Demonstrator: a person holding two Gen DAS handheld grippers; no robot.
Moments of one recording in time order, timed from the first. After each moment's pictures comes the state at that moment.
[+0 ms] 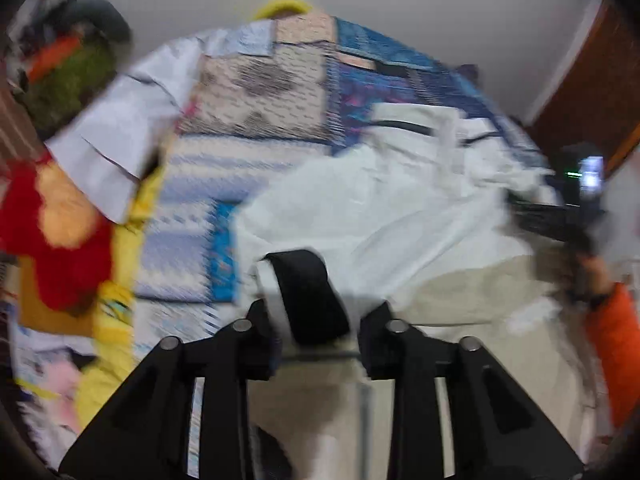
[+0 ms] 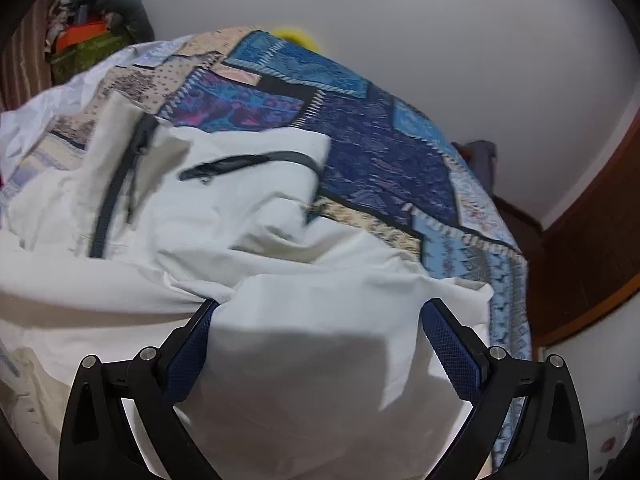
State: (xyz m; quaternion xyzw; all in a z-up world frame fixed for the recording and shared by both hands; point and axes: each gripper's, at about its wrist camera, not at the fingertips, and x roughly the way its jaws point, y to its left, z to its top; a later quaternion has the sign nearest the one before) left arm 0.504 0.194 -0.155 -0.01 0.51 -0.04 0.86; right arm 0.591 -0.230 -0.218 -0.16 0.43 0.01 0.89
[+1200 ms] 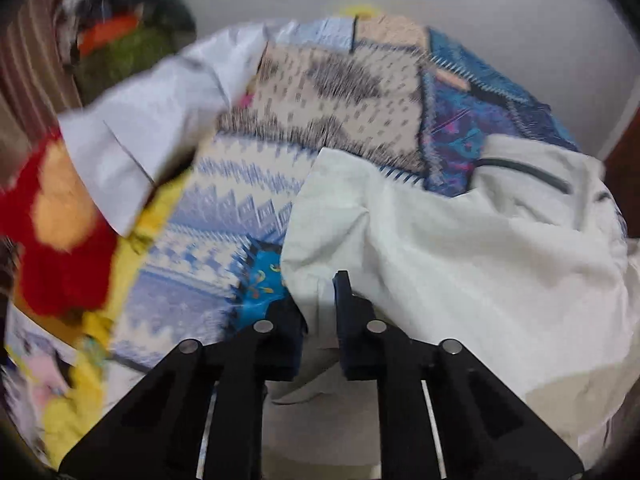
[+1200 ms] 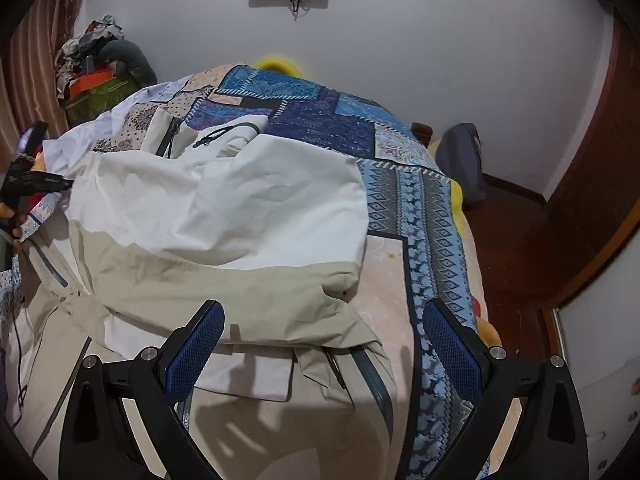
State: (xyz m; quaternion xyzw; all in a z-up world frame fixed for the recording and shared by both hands) left arm 0.568 0.213 -0.211 -0.05 0.46 0.05 0.88; right arm 0.433 -0.346 -0.175 -0.07 0.40 0.04 0.91
